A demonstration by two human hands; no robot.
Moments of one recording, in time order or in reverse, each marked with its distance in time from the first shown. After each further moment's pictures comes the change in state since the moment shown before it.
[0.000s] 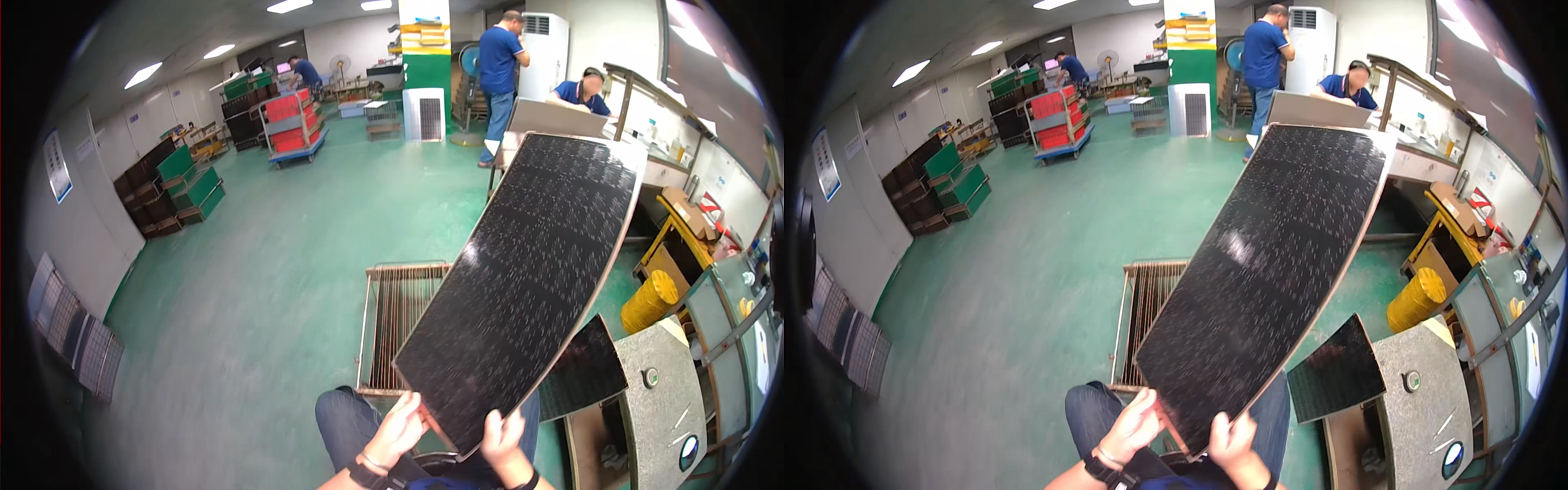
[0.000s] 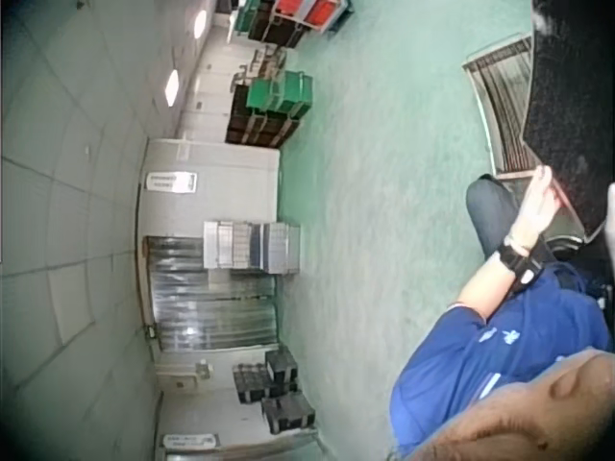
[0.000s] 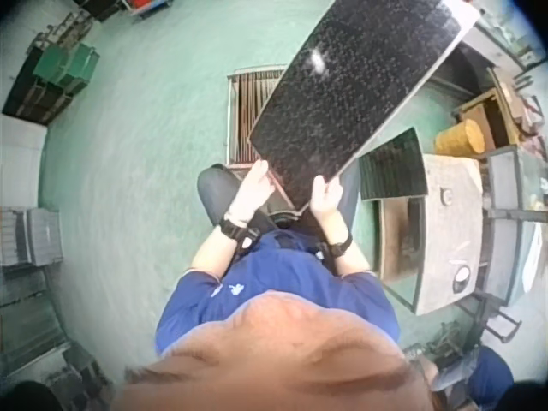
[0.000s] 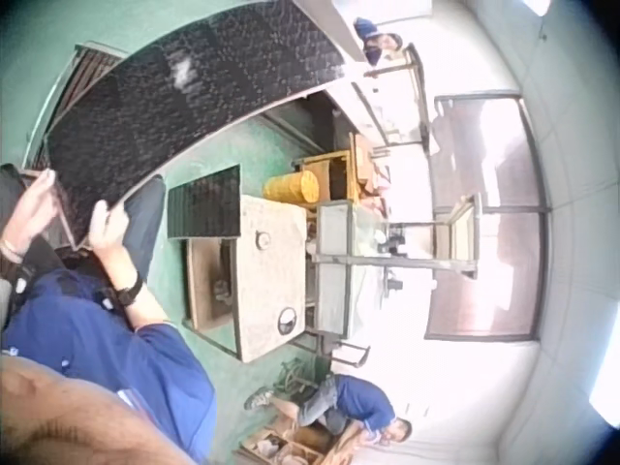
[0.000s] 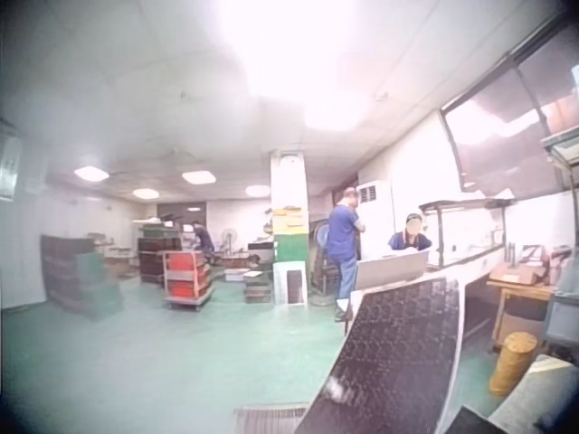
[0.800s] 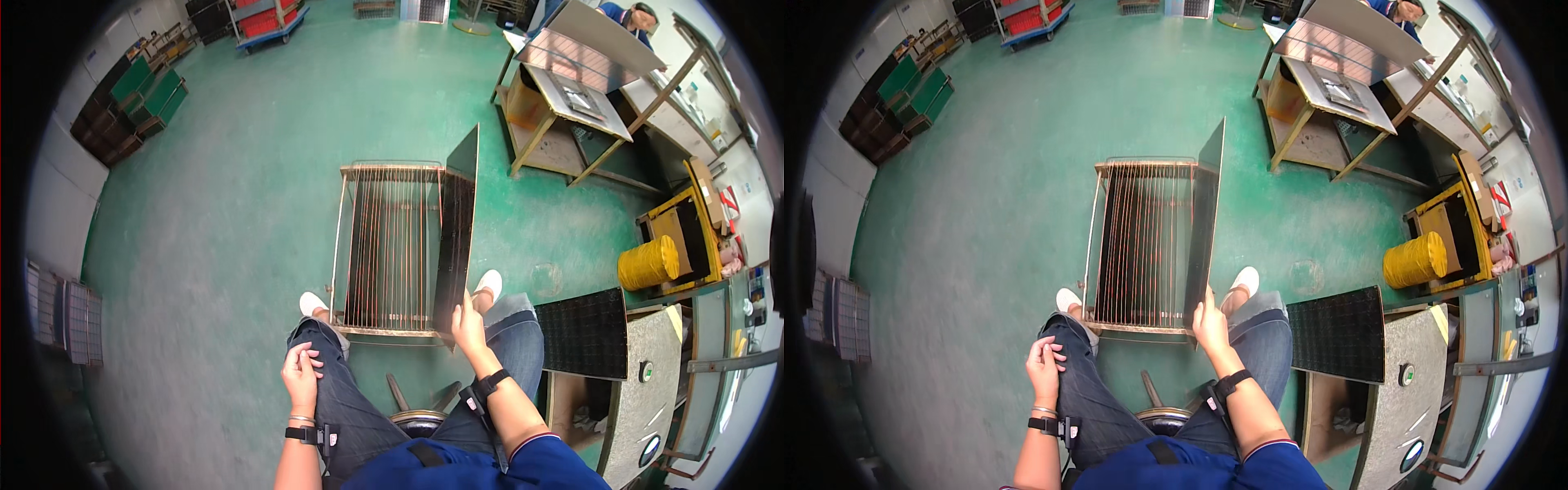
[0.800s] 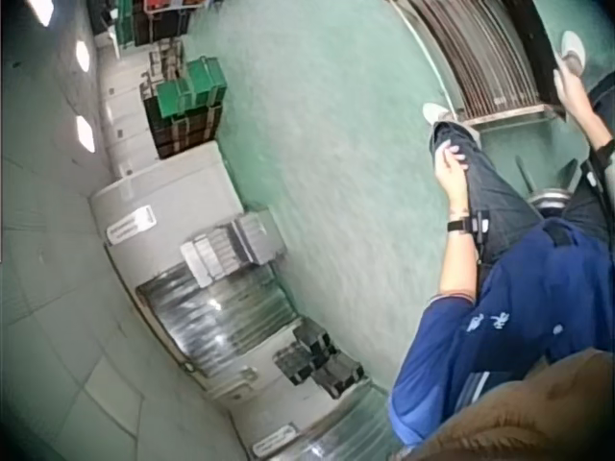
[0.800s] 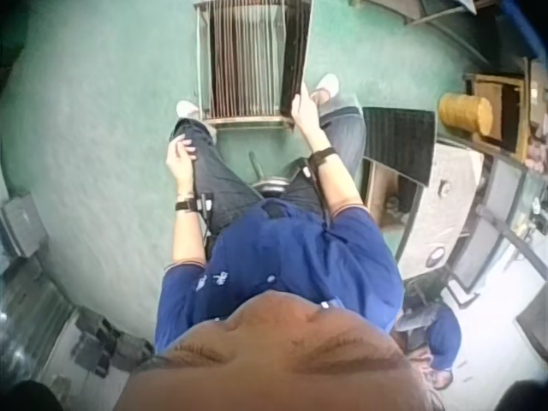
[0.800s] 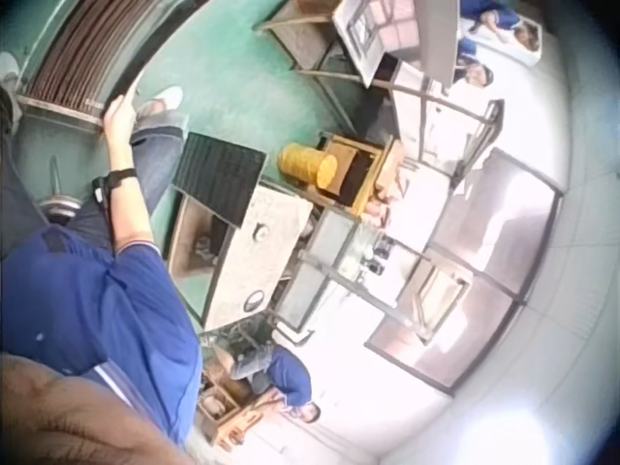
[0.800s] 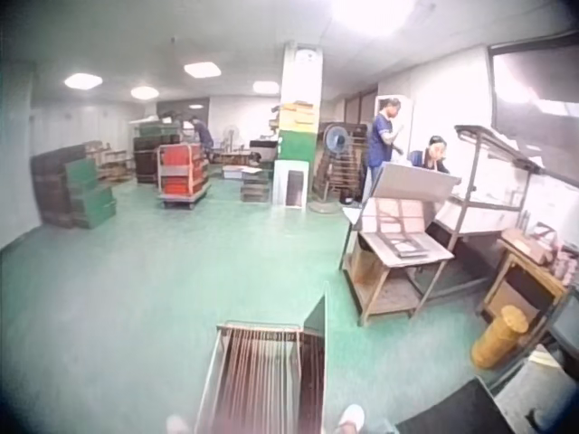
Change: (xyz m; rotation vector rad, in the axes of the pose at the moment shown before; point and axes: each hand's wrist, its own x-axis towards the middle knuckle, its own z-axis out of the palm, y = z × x) left_hand 0.010 0.088 -0.125 1.050 0.759 0.527; right_hand -0.004 0.255 0.096 -0.444 -0.523 0.488
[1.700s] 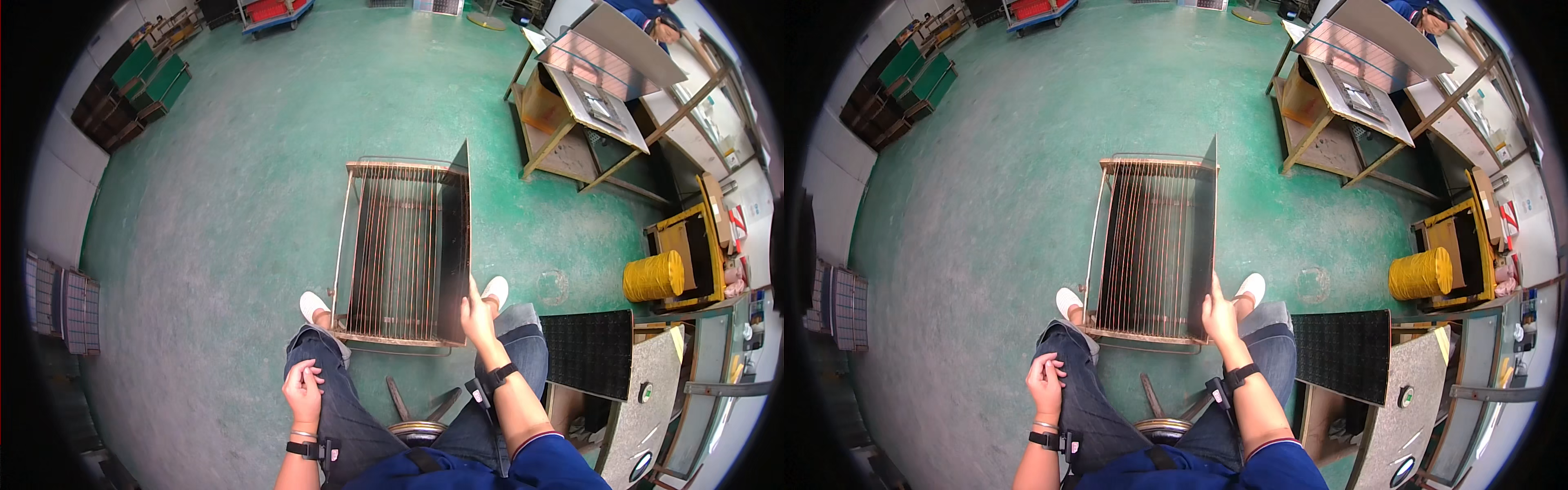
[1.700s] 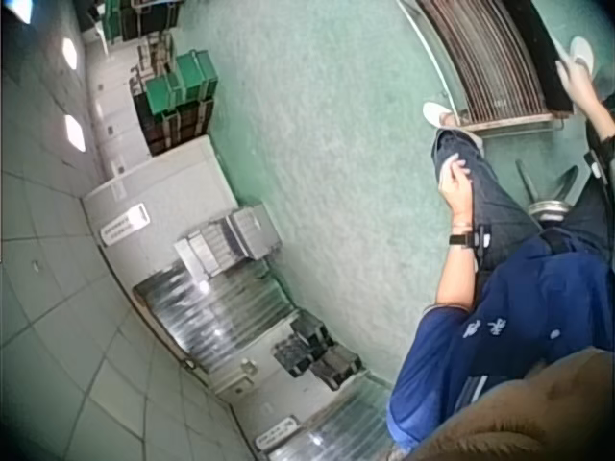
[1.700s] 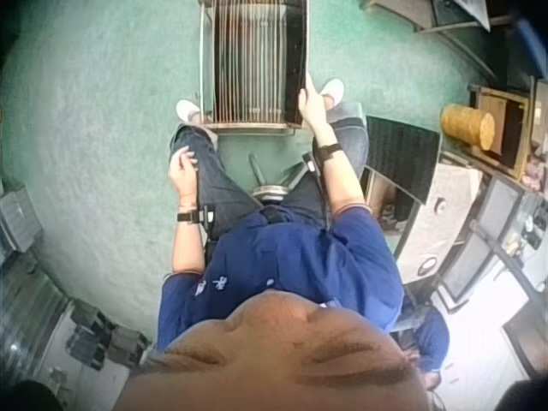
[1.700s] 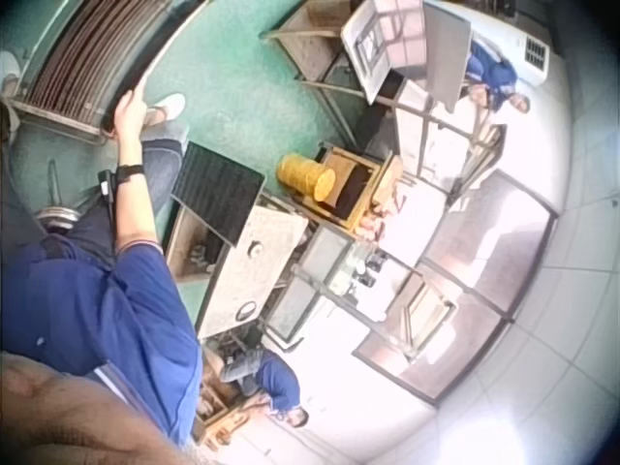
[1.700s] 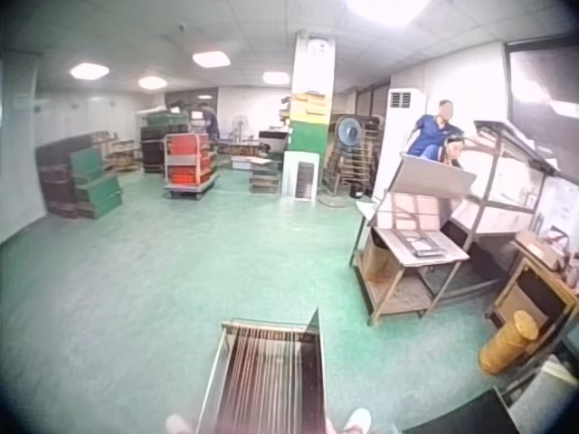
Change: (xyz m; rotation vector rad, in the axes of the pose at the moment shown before) left_hand -0.002 -0.002 0.002 0.140 0.027 0.051; right_hand 0.054 0.013 0.005 -0.052 -0.030 -0.112
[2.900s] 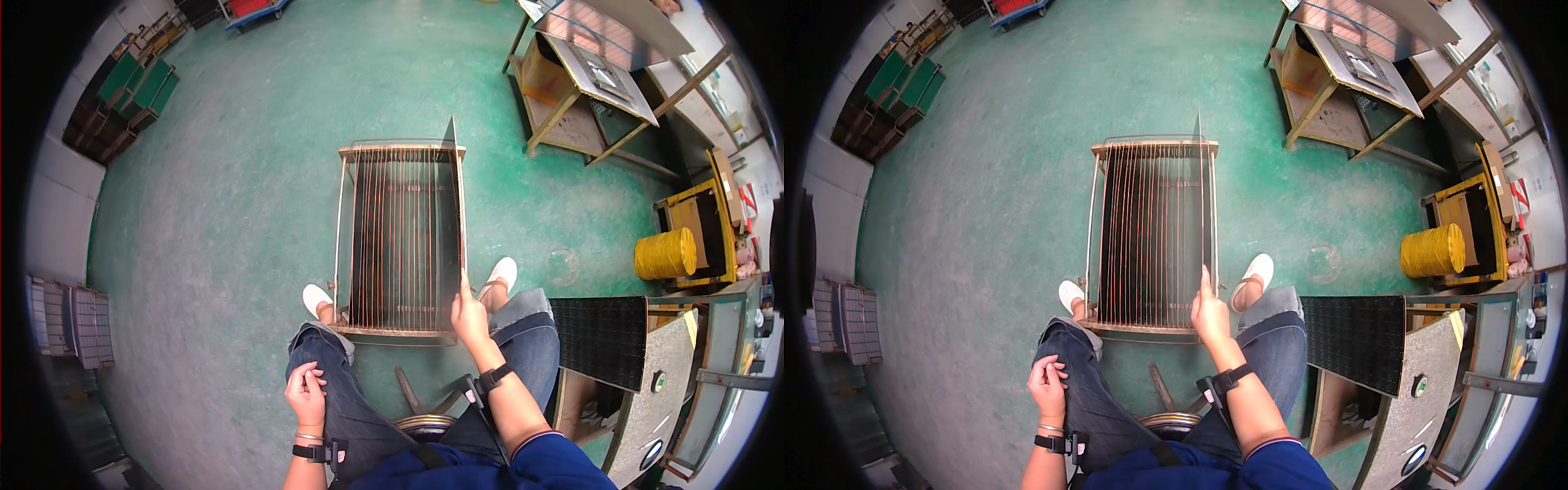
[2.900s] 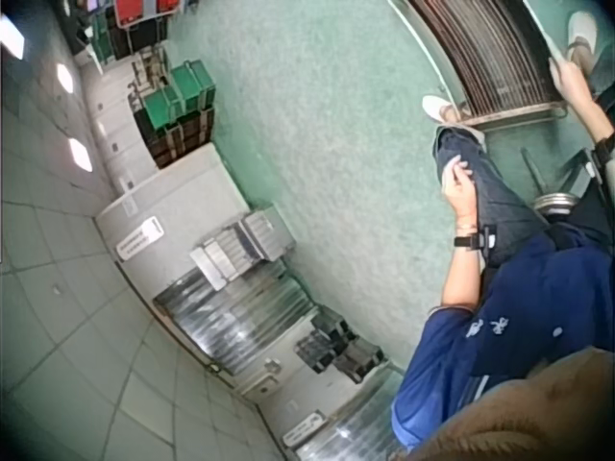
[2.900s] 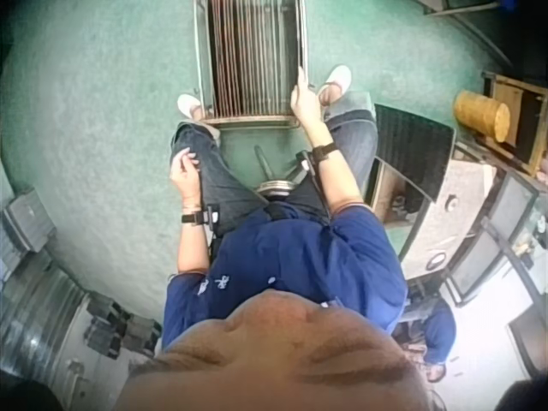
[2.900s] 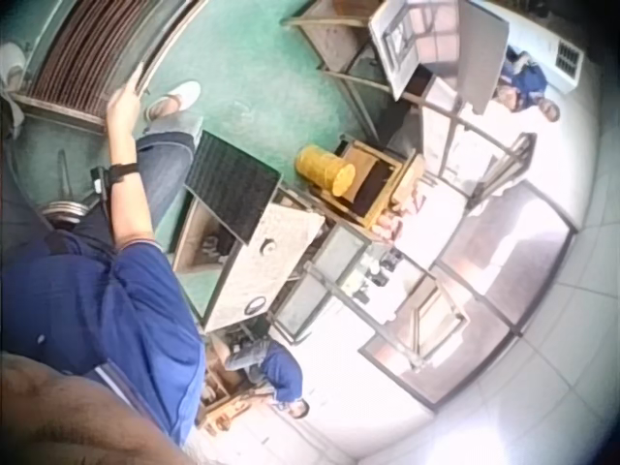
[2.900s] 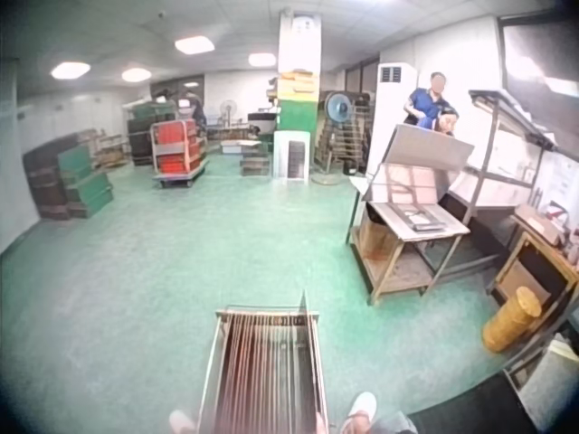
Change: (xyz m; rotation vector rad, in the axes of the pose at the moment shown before) left_hand 0.000 0.004 0.003 0.083 0.015 -0.012; right_hand -0.011 -0.013 0.027 -0.108 -0.068 0.105
